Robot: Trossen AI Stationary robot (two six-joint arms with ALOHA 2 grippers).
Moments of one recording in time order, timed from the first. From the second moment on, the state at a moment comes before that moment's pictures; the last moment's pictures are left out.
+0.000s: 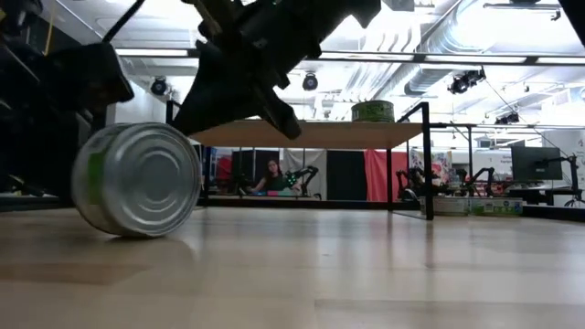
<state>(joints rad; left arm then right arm) -0.64 1.57 0.50 0.18 -0.47 -0.78 0.23 2.14 1.62 -0.23 0.10 0.70</state>
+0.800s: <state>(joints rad) -0.79 1.51 0.50 0.01 -0.42 -1.20 0.18 2.10 1.84 -0.58 -0.15 0.09</state>
